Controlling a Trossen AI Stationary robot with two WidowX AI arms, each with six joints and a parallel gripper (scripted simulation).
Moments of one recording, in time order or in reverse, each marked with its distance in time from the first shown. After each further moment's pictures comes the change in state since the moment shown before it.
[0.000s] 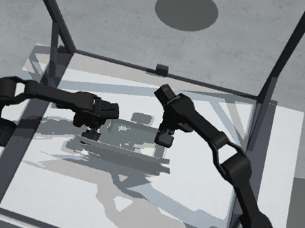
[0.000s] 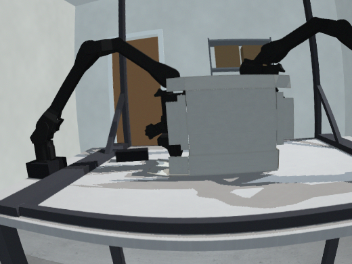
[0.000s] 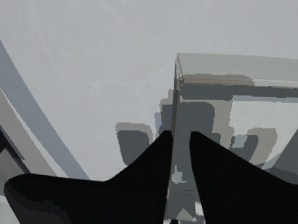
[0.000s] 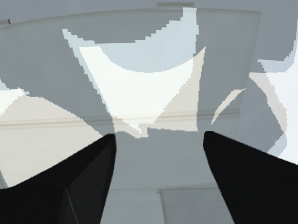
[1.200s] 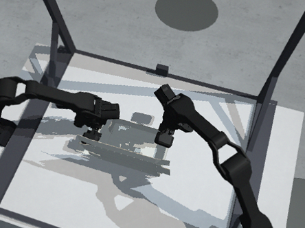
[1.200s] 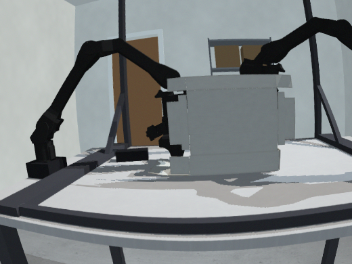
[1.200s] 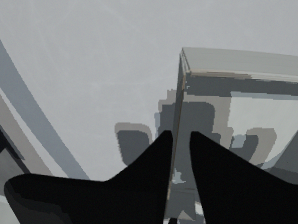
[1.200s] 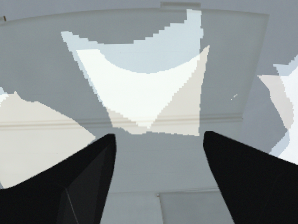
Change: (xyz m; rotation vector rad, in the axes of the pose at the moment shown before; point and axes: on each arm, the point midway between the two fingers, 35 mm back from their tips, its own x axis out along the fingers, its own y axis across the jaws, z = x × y) left arm 0.000 0.000 0.000 0.000 0.000 0.000; right arm 0.003 -0.001 -0.004 0.000 0.013 -0.005
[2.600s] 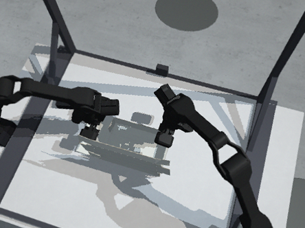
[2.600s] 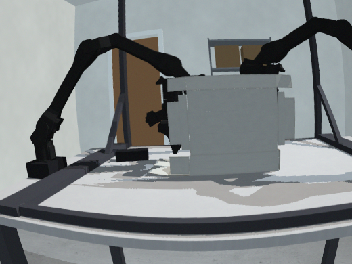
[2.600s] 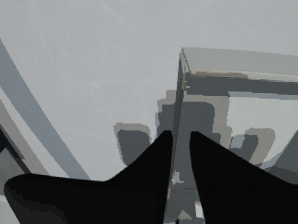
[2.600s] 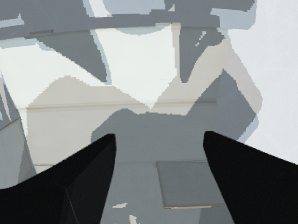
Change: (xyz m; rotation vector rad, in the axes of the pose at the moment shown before) left arm -0.001 0.000 0.000 0.000 0.001 0.001; right arm -0.038 0.000 0.000 0.001 -0.036 0.009
